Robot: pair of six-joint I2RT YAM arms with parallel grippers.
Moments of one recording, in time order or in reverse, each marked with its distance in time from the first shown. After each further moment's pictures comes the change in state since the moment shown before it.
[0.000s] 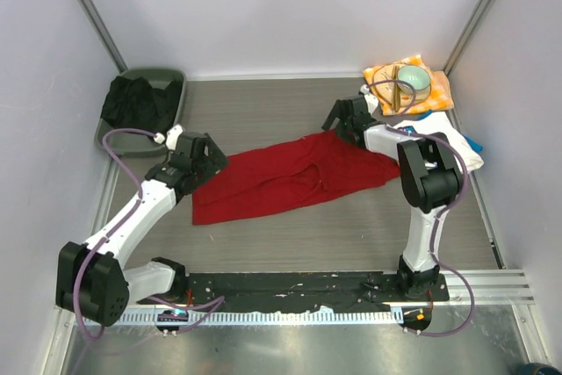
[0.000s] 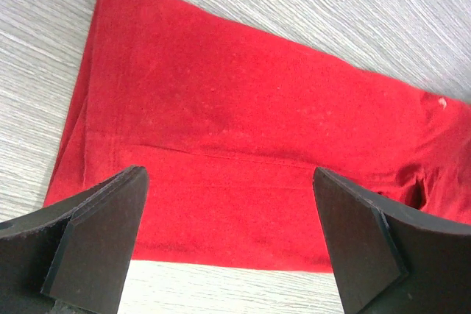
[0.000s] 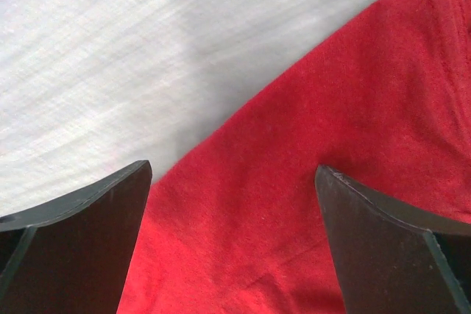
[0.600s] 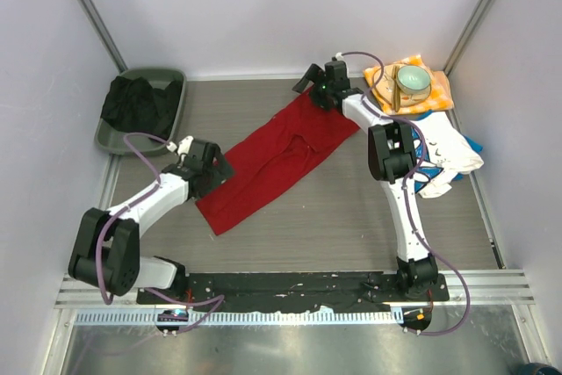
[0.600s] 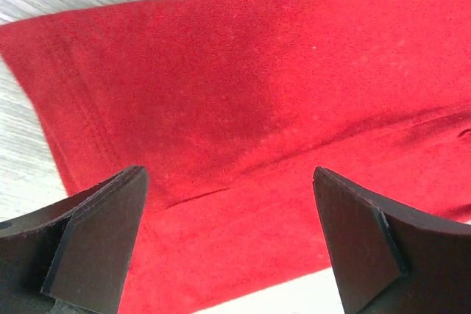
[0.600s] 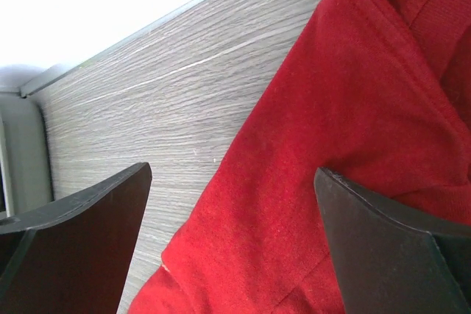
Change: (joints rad) left arm 0.000 0.151 -0.068 0.092 0.019 0.001; right arm -0.003 0.607 0.948 -0.149 -0.346 0.092
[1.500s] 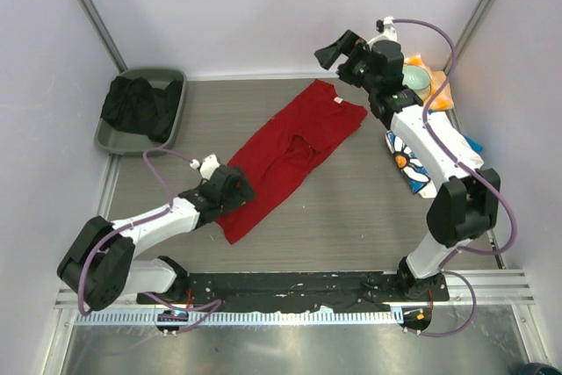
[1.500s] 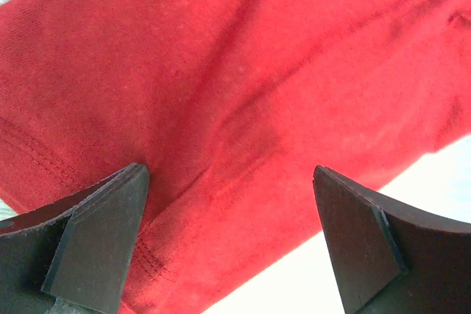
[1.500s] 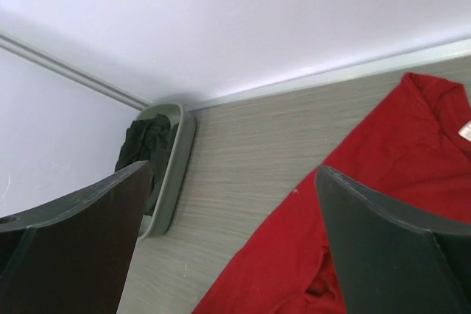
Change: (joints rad) left arm -0.248 -0.048 -0.191 0.188 -0.043 -0.091; right arm 0.000 -0.840 -0.558 0.142 0.035 -0.066
